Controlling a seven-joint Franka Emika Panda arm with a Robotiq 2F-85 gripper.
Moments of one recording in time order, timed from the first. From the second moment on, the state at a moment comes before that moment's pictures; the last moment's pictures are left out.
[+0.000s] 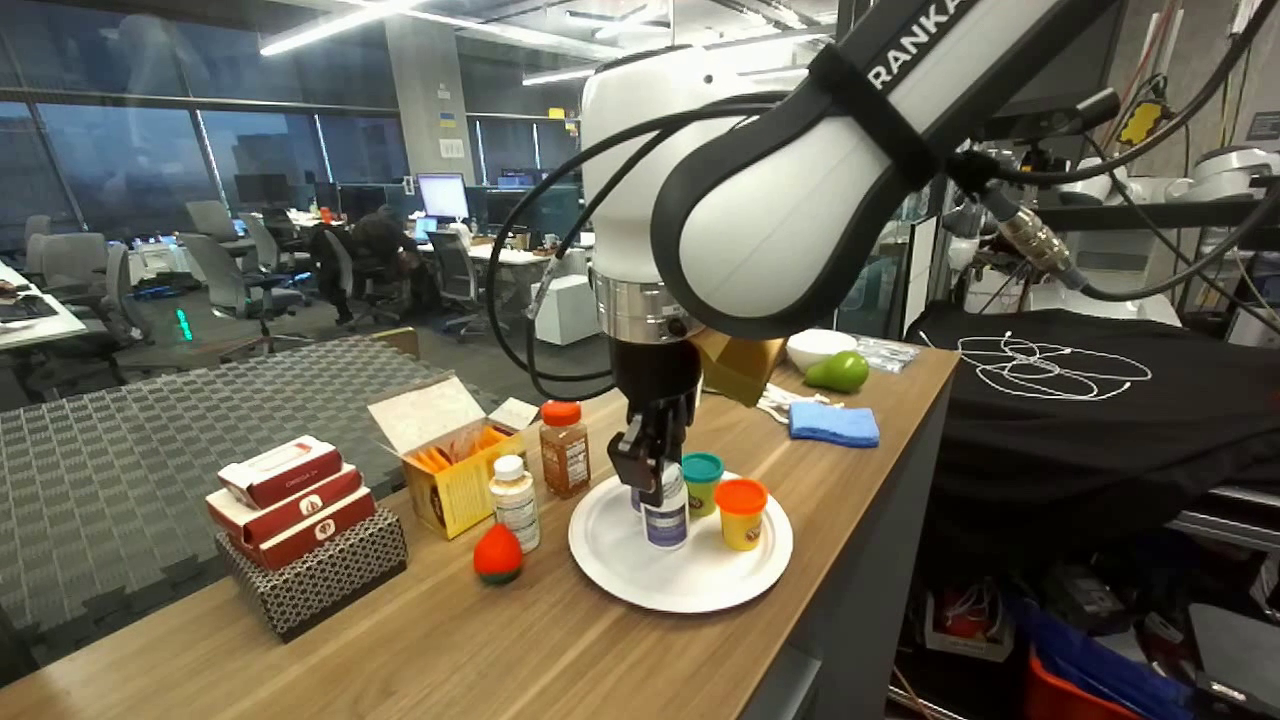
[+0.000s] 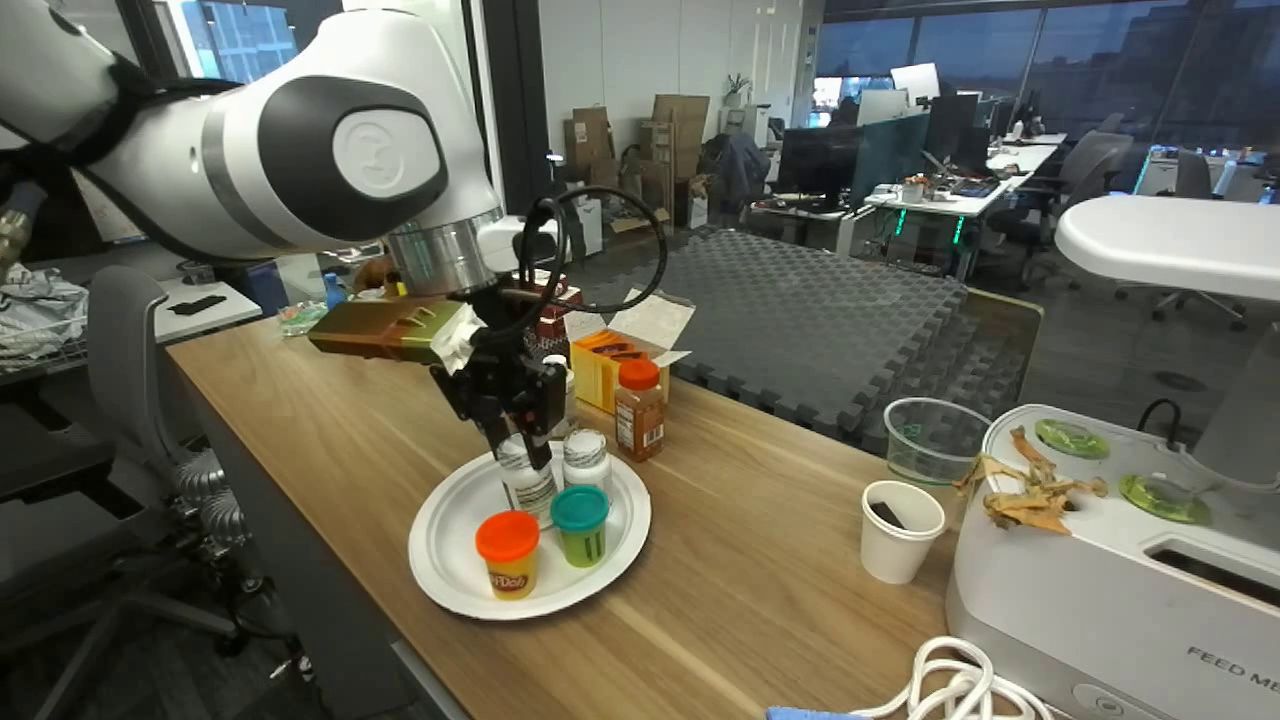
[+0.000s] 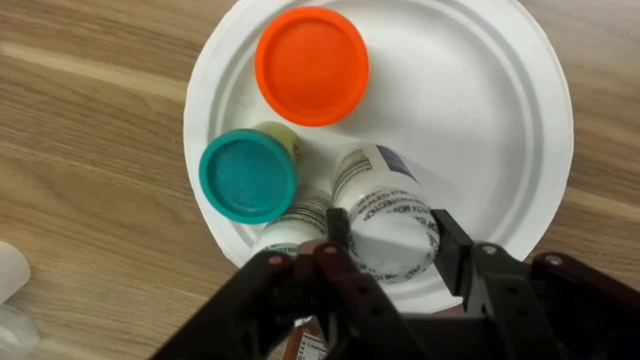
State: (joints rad) arm 0.15 0.42 -0.02 -1.94 -0.28 2.43 0.09
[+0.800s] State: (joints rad) arm 0.14 0.35 -0.06 -2.06 -0.28 2.49 0.15
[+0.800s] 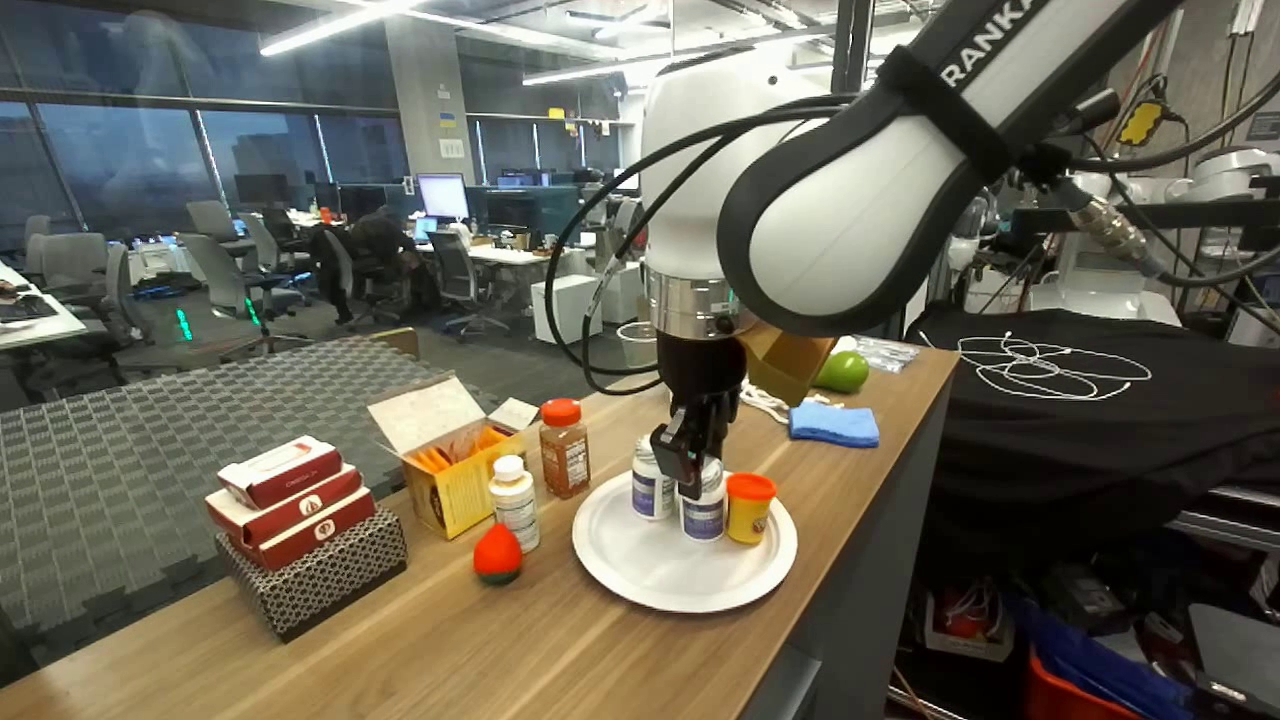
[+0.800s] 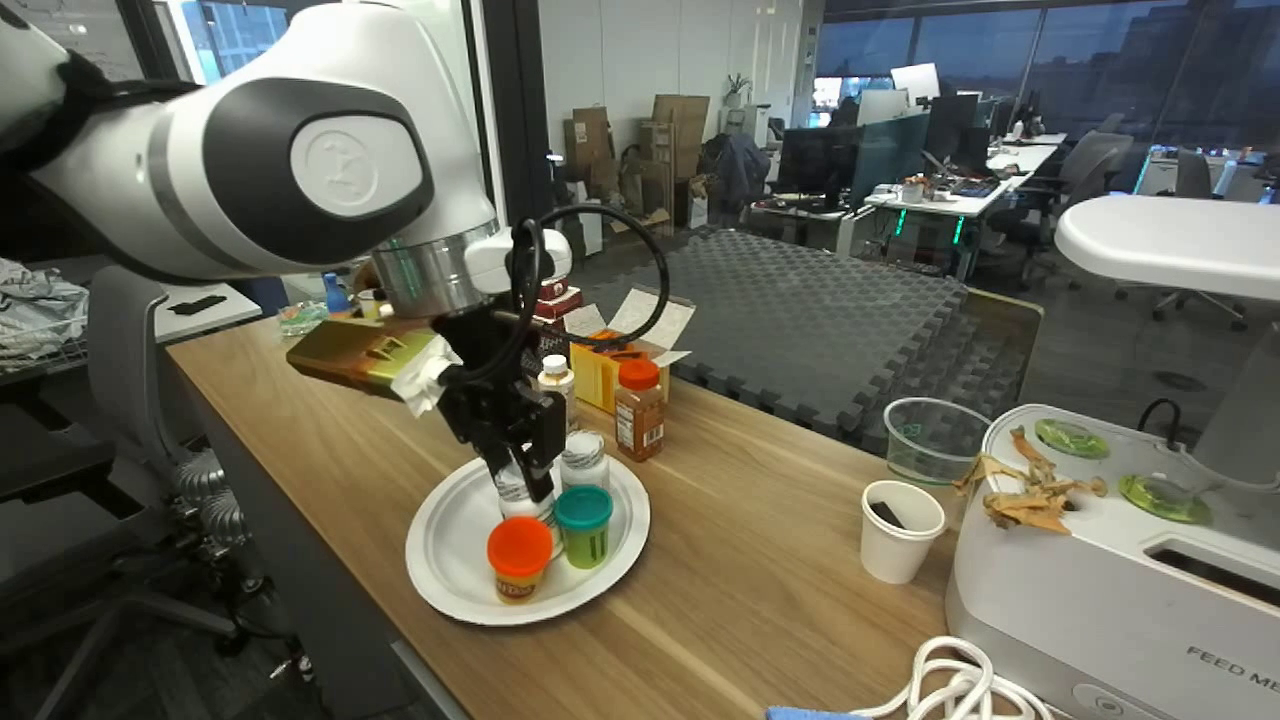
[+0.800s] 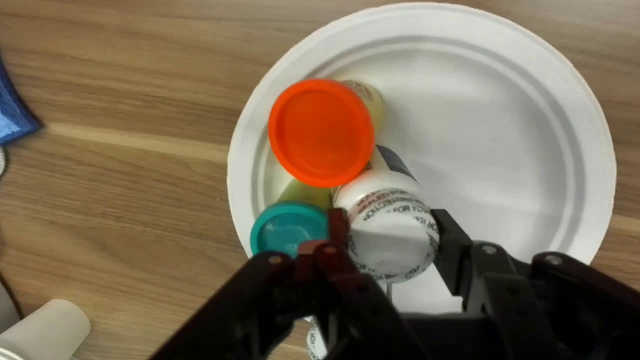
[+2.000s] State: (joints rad) arm 0.13 0.35 -0.04 -2.07 -0.28 2.55 0.15
